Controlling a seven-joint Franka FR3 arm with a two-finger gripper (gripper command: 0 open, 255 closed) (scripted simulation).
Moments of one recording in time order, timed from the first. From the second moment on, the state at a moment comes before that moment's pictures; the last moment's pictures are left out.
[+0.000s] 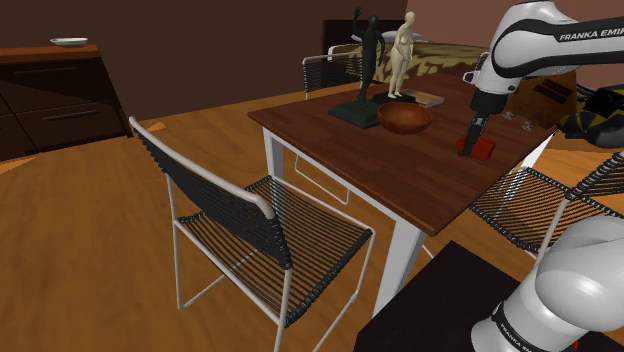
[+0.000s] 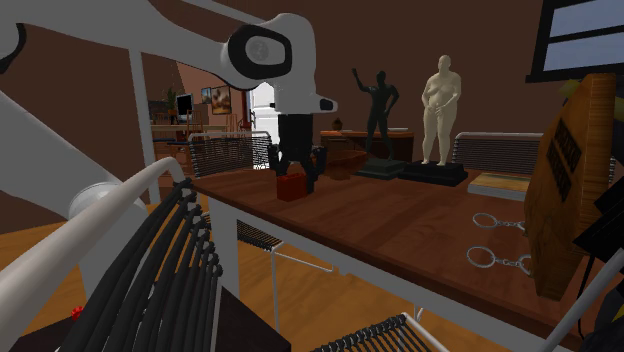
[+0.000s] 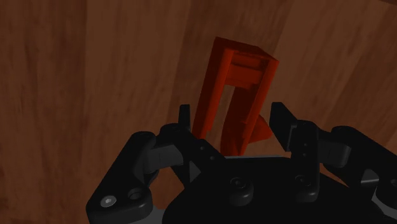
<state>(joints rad) -0.07 -0.65 -0.43 -2.40 -0.25 1.79 -0.61</state>
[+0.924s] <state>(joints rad) -0.06 -0.64 -0.41 -2.26 -0.23 1.67 -0.62</state>
